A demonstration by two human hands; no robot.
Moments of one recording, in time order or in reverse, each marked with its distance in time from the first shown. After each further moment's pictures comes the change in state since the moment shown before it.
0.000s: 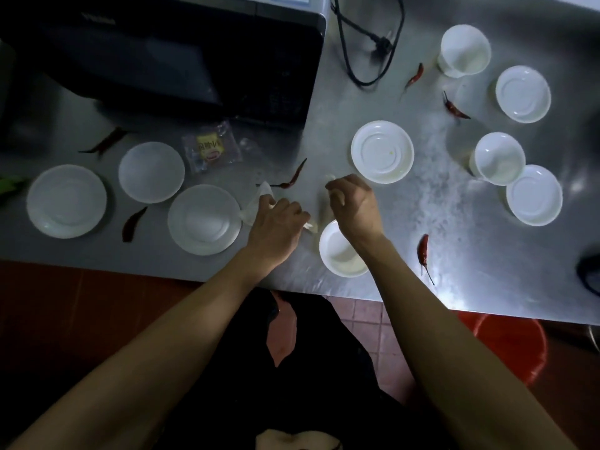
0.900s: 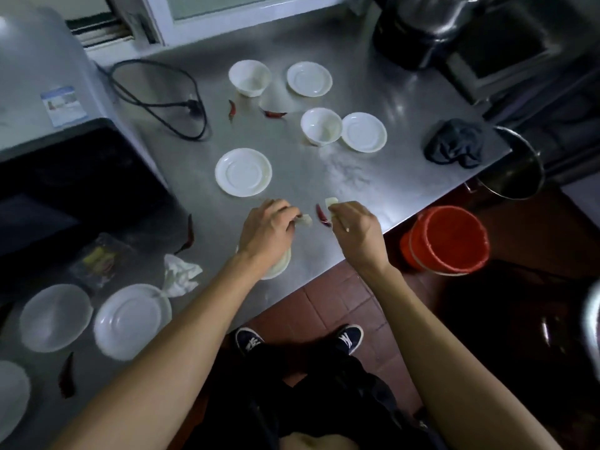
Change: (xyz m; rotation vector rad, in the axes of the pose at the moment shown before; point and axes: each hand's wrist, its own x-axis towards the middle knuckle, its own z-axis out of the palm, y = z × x) left_hand 0.055 0.135 -0.061 -0.327 0.110 0.487; right_hand -0.174 0.042 -0.109 -0.053 0.541 0.387
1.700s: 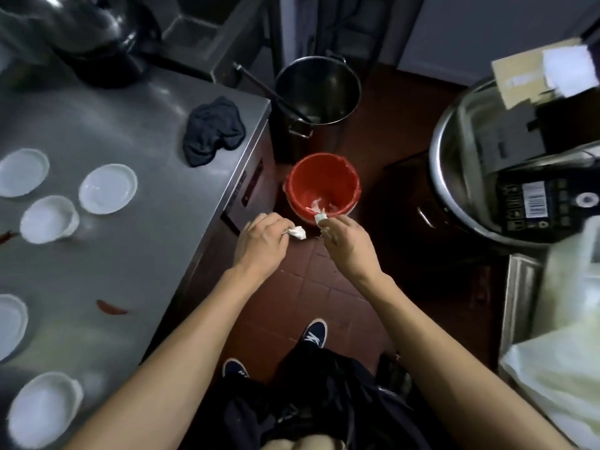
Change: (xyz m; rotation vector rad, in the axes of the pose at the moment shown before) left_hand 0.090 0.367 0.239 -0.055 -0.407 0.458; right_hand -0.179 0.311 -0.231 -0.040 0.251 0.549
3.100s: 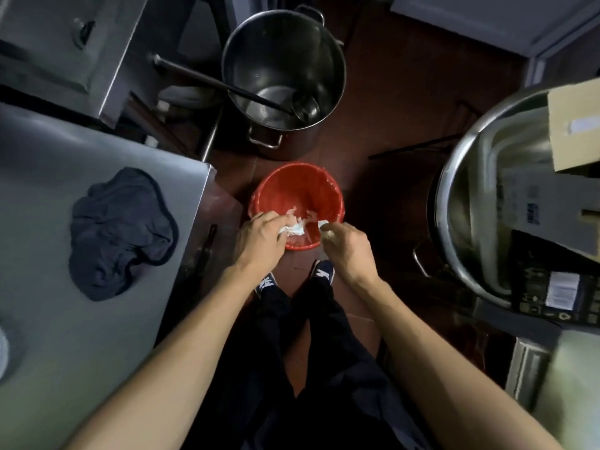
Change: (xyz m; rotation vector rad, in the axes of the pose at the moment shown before) left_hand 0.326 -0.066 0.123 -0.144 -0.296 -0.117; right_hand 0.279 0.157 0.037 0.050 -0.245 0.492
